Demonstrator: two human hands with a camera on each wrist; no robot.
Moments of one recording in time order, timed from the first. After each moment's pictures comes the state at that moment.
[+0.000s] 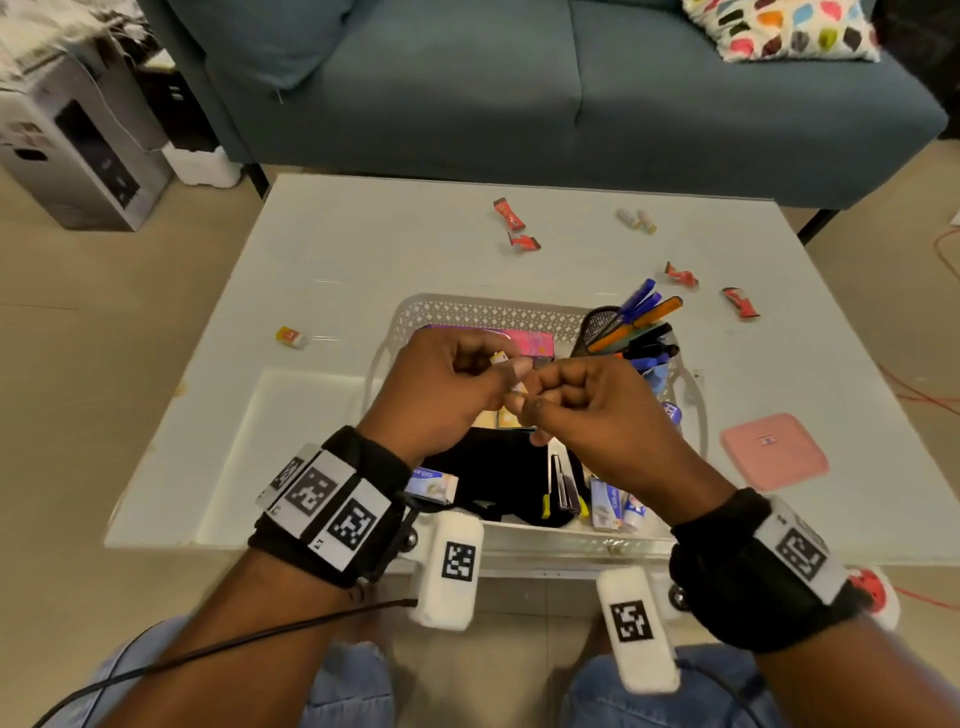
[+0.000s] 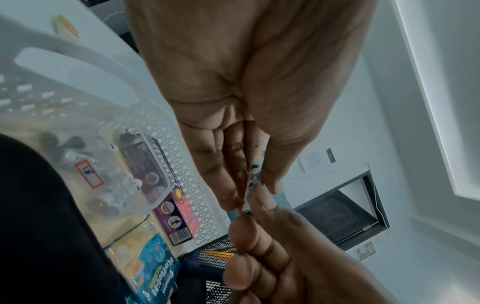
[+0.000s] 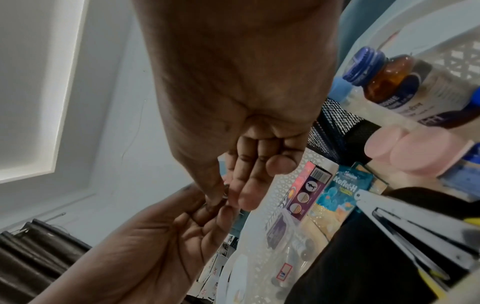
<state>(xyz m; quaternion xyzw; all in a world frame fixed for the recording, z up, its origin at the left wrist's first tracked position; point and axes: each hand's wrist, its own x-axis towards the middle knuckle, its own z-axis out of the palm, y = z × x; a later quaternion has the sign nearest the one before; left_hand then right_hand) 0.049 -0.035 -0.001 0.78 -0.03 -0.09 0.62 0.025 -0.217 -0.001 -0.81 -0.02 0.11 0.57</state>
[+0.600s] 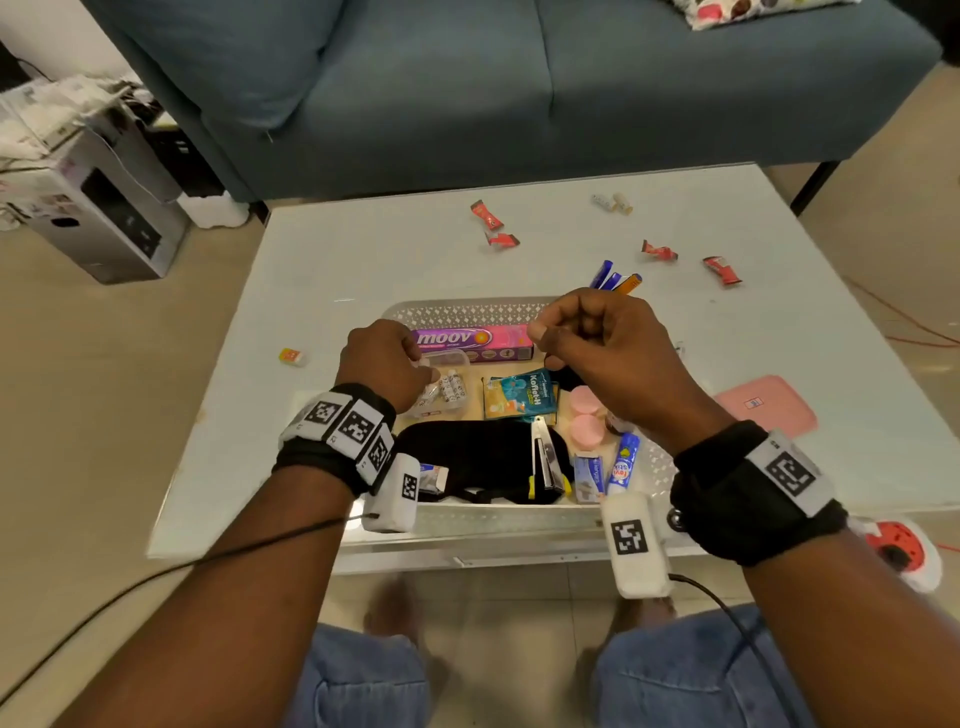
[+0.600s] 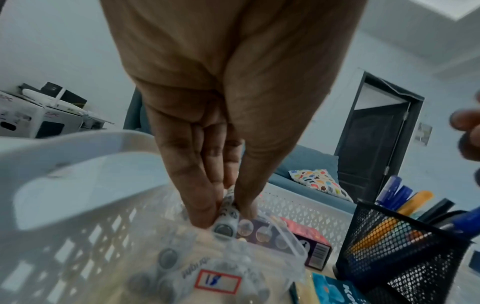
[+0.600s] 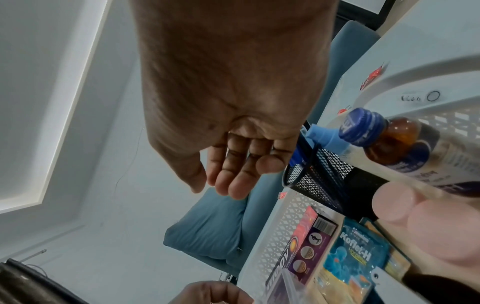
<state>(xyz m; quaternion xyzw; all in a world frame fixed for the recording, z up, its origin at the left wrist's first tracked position) 0.096 -0.015 -0.029 0.95 0.09 -0.05 0.31 0.035 -0.256 0.016 -0.79 -0.03 -0.01 0.61</state>
